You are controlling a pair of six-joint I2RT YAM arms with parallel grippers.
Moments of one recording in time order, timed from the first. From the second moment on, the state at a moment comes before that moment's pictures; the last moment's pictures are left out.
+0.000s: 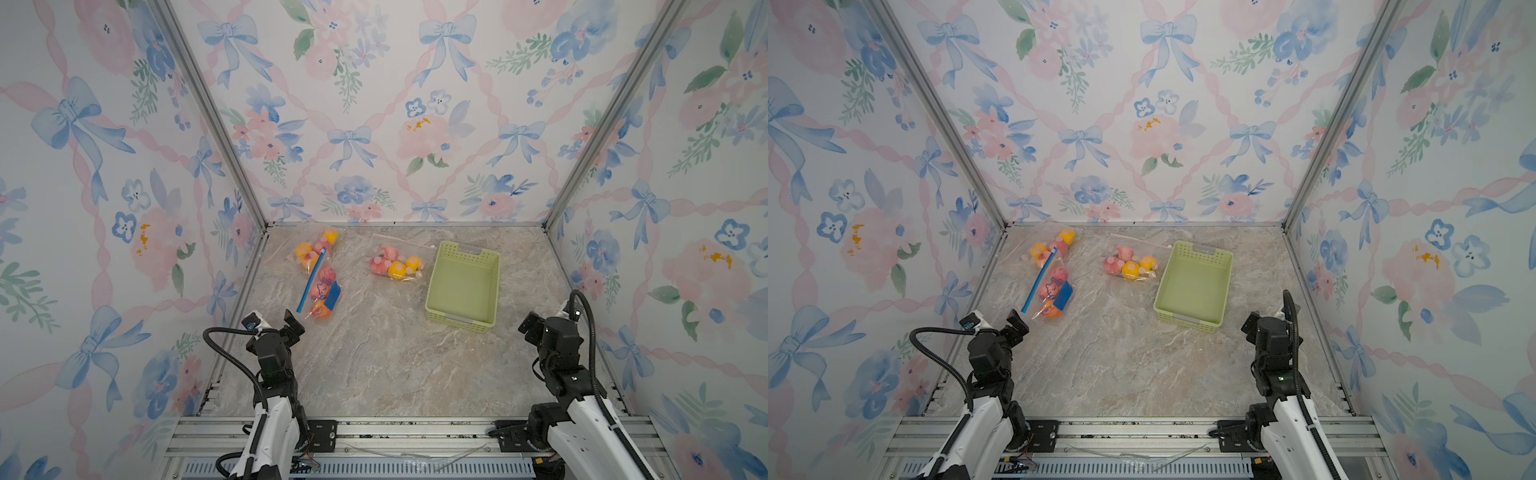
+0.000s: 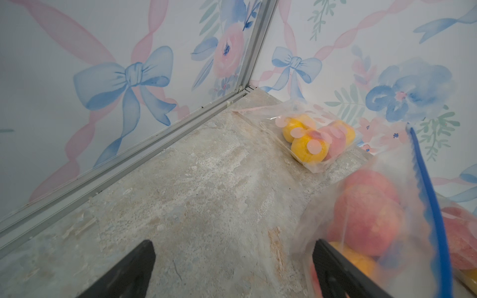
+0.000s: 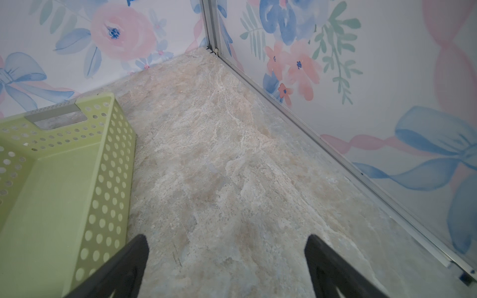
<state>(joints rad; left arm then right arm) 0.22 0.75 0.02 0.45 -0.18 -0.35 0.08 0.64 0.32 -0.20 0.48 0.36</state>
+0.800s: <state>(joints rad) 0.10 1.47 0.09 1.21 0.07 -0.10 0.05 1.29 0.32 0.53 0.32 0.14</state>
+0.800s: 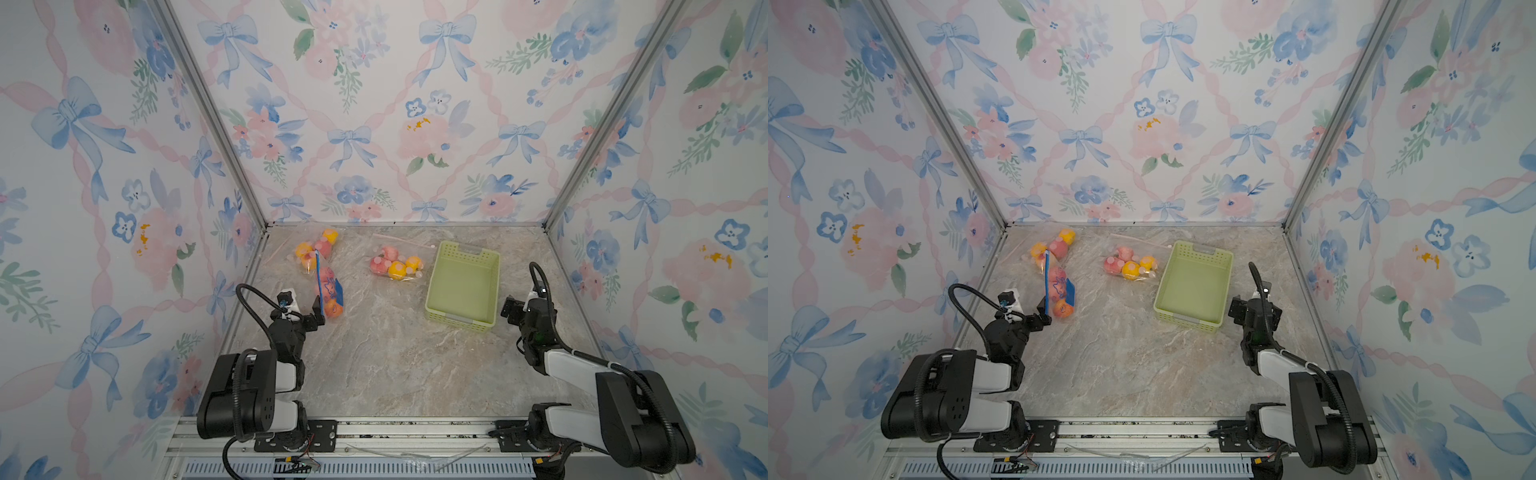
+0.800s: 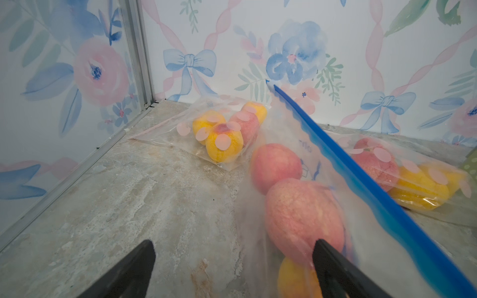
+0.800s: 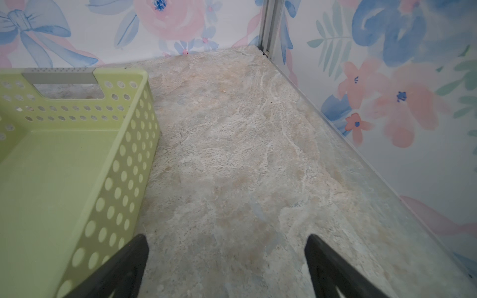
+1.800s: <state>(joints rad) 0.02 1.56 0.24 1.07 0.10 0.02 0.06 1.54 0.37 0.79 0.22 0.02</state>
